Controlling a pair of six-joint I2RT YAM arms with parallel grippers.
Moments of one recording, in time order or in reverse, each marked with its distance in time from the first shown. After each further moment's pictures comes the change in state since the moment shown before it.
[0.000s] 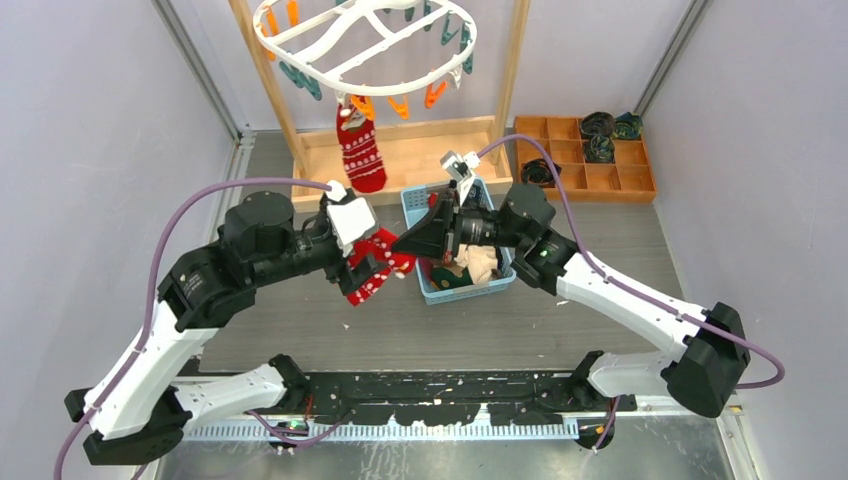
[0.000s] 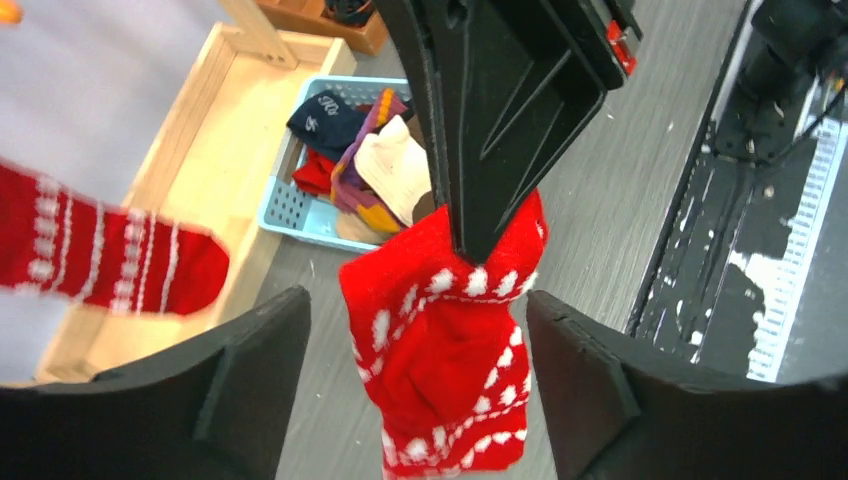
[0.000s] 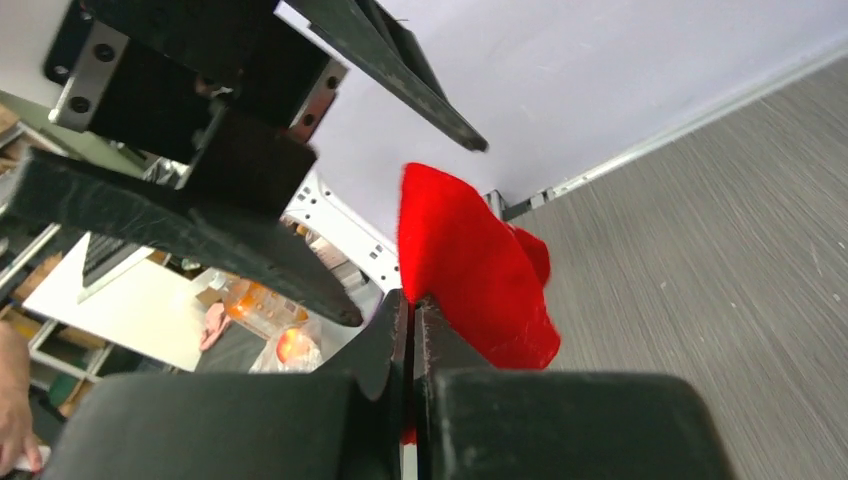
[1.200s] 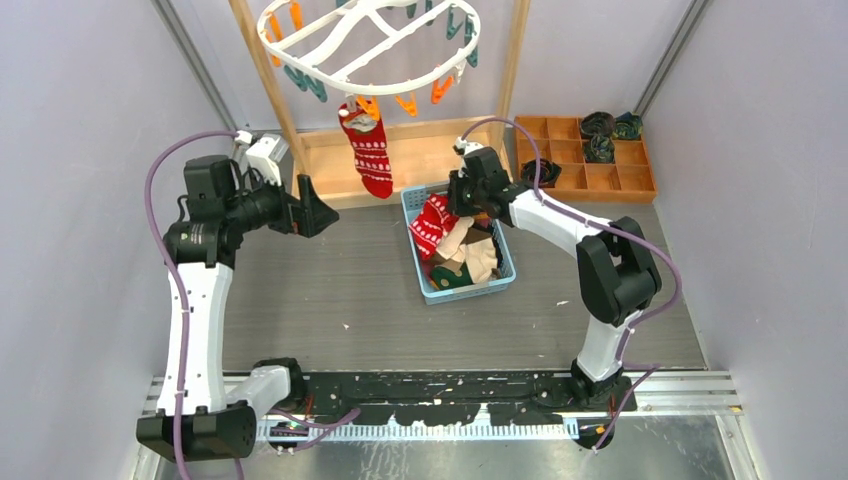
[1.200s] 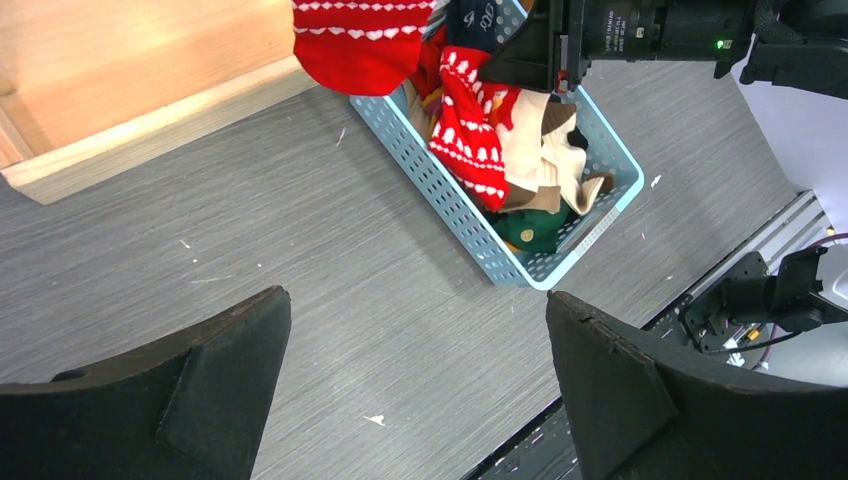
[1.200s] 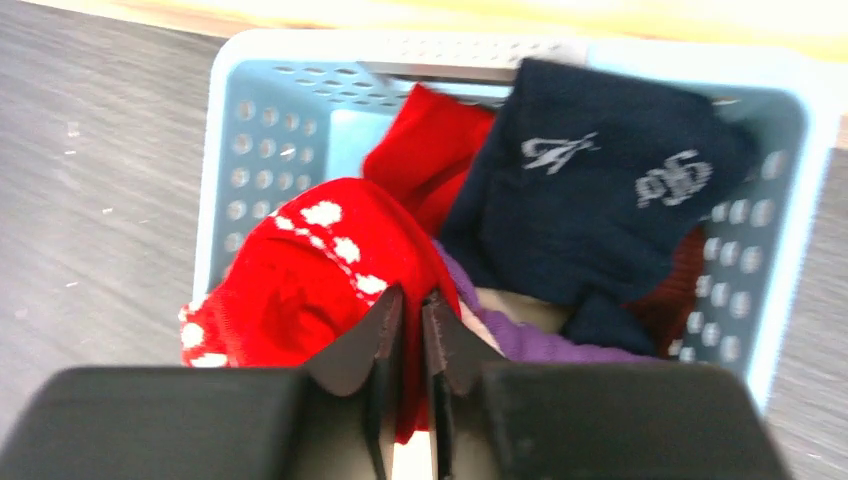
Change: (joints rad) left arm 0.908 0.133 -0.138 0.044 0.497 -0.327; right arm -0.299 0.562 0.322 -0.679 0.608 -0.391
